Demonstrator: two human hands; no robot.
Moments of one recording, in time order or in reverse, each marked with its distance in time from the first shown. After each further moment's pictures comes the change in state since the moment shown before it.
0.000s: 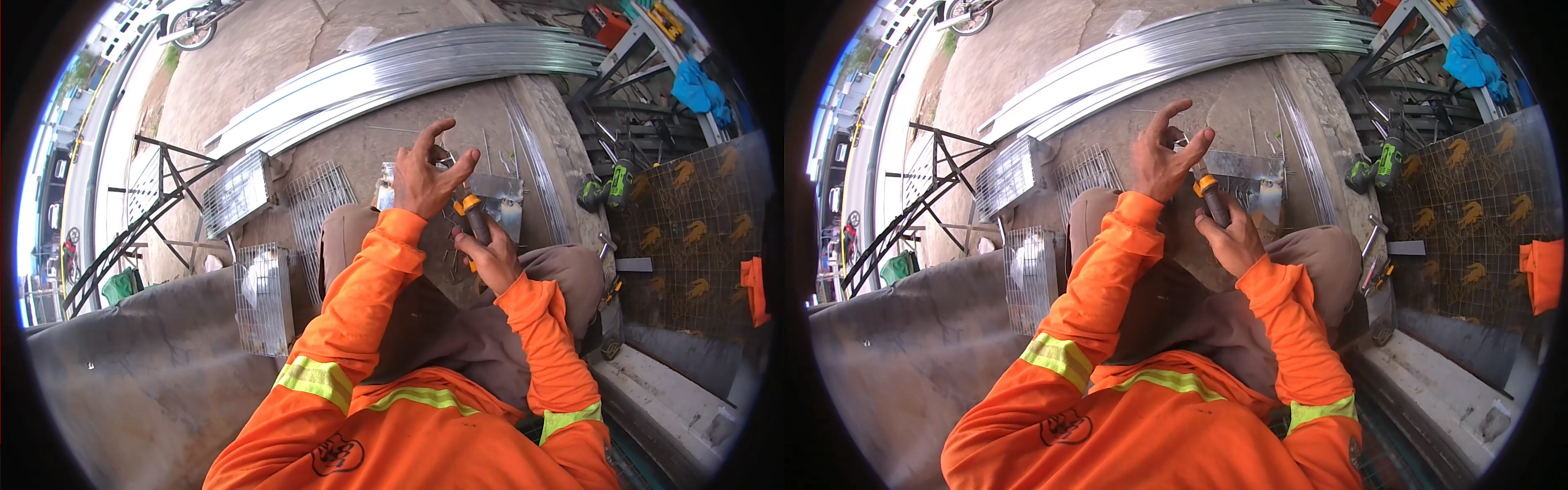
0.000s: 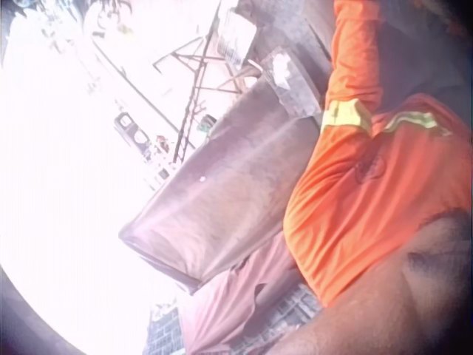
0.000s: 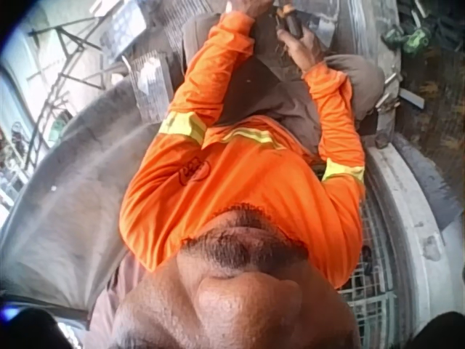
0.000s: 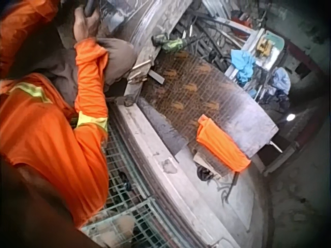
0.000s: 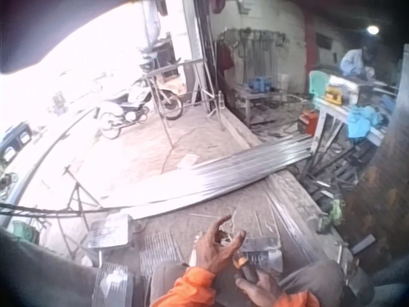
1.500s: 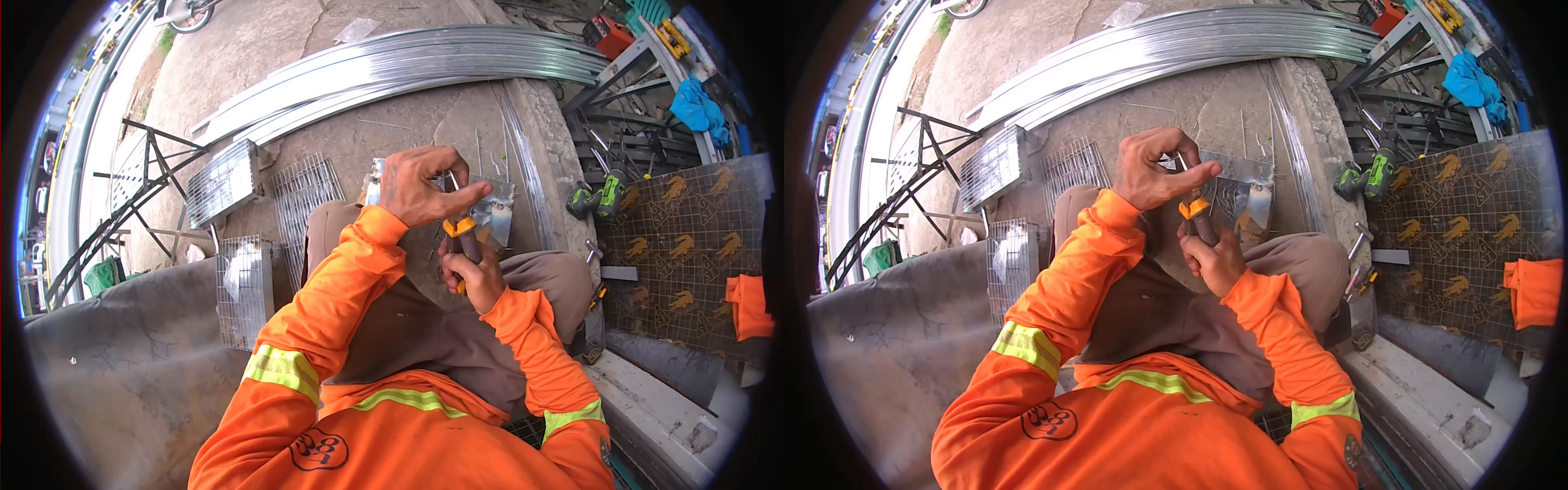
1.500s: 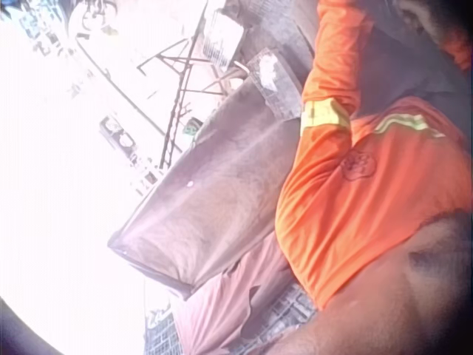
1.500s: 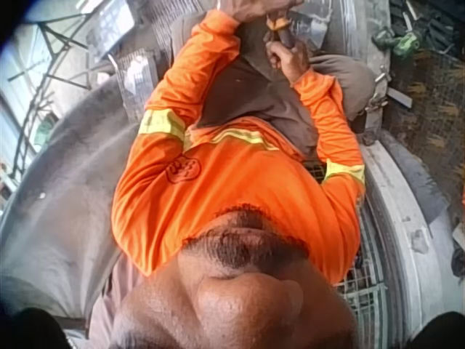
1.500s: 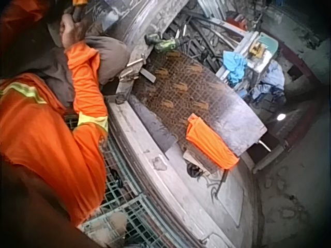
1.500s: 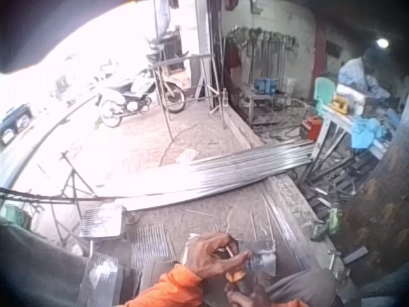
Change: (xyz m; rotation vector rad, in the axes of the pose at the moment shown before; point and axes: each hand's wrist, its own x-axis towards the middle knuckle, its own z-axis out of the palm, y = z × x) left_hand 0.000 0.013 -0.021 0.000 -0.110 0.449; right_hand -0.017 -0.010 0.007 0.223 -0.150 0.147
